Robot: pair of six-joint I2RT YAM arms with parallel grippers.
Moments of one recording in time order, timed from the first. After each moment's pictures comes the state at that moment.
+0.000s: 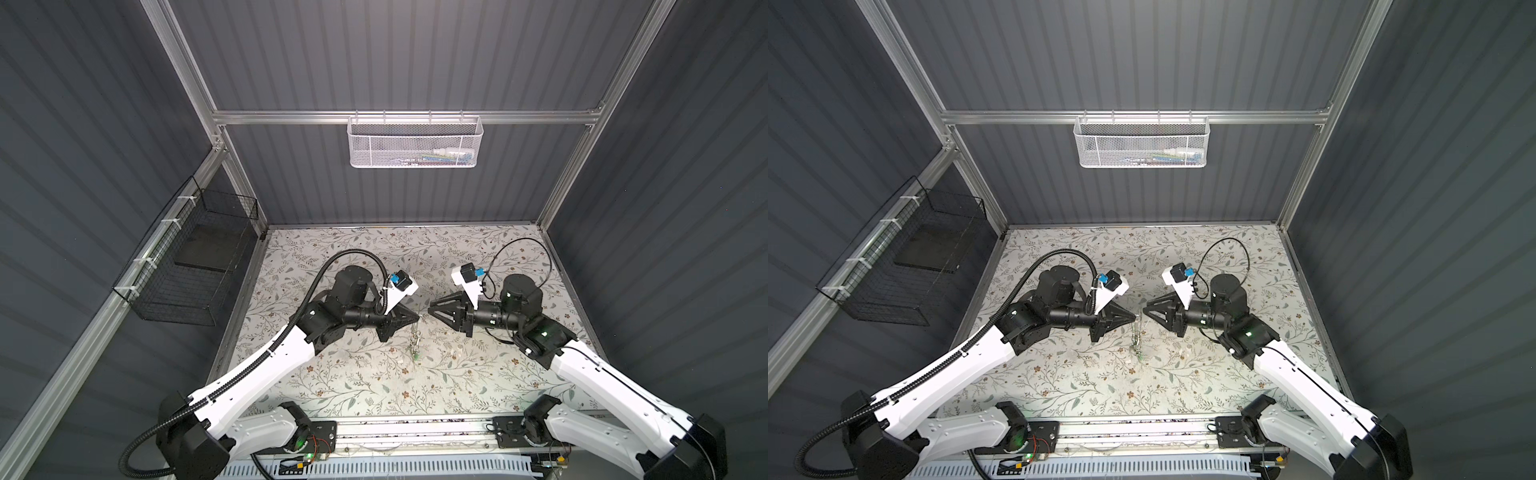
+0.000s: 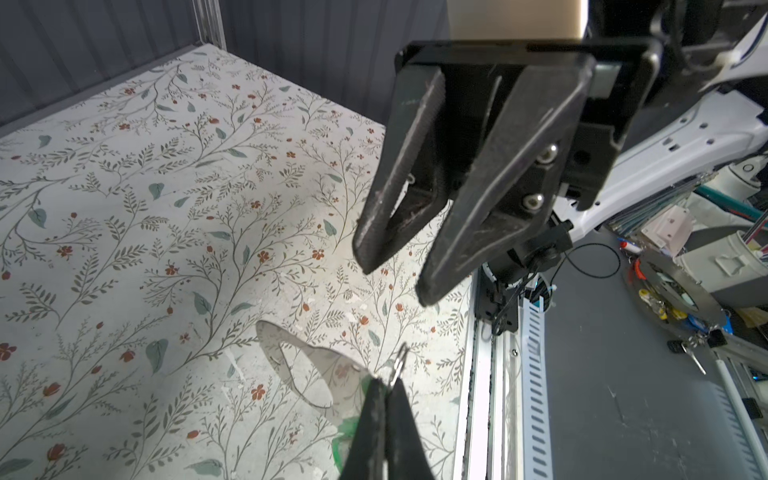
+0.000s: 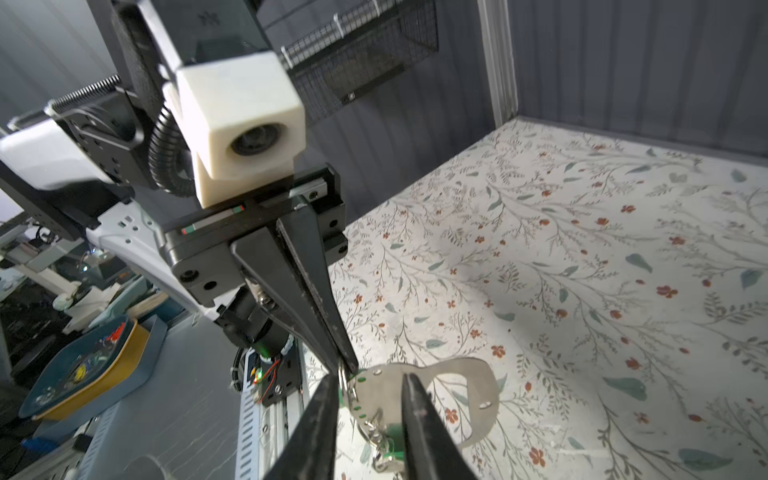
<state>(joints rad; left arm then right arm) -0.77 1.16 1.03 -0.45 0.60 0.09 0.59 1.00 0.76 -0.03 -0.74 0.23</state>
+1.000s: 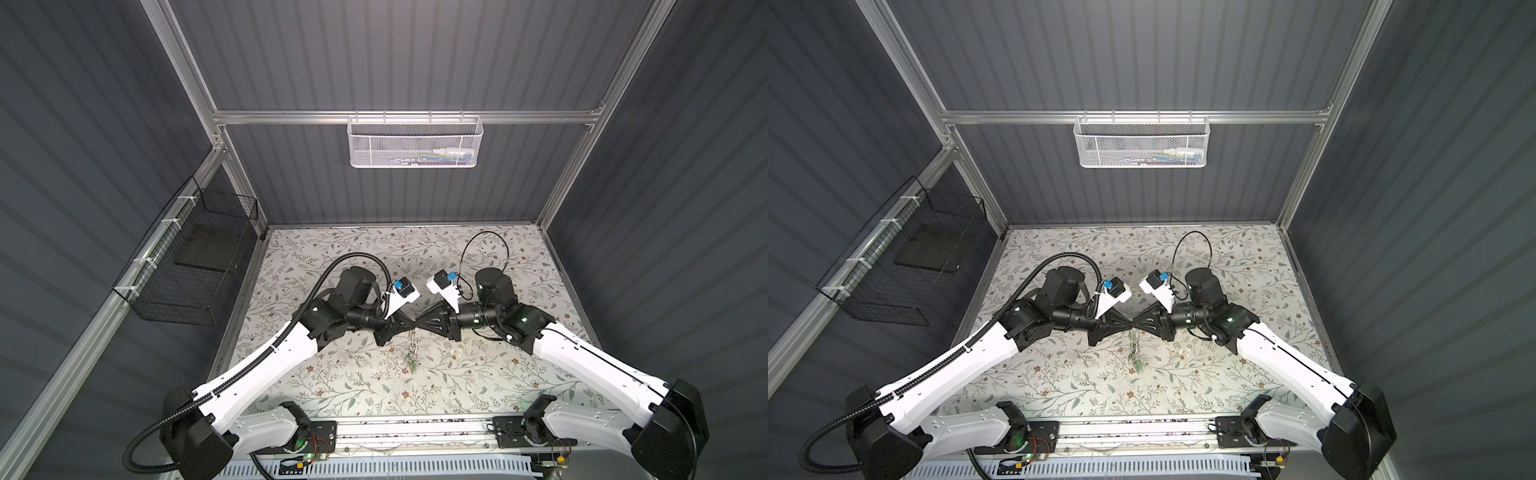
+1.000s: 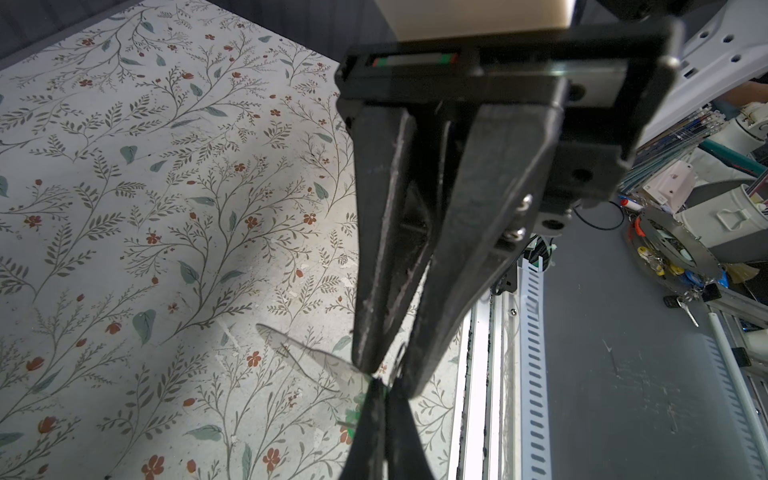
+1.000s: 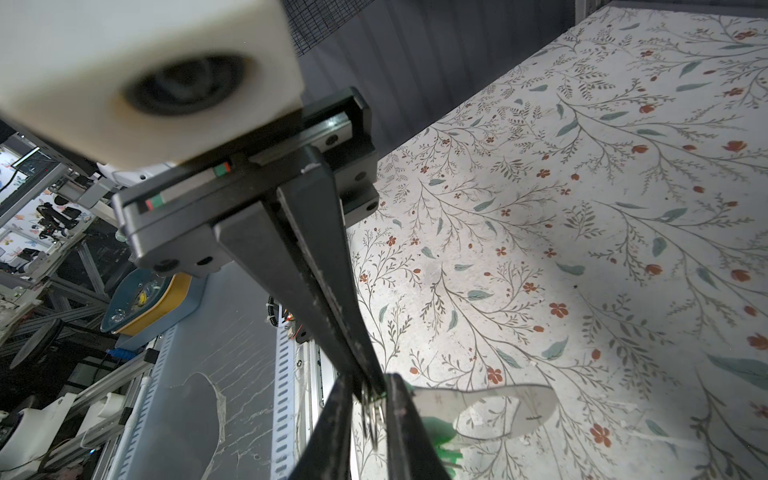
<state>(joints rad) -0.76 1.18 1.05 -0.55 0.62 0.16 0.65 1.15 0.85 -0.18 -0.83 0.15</state>
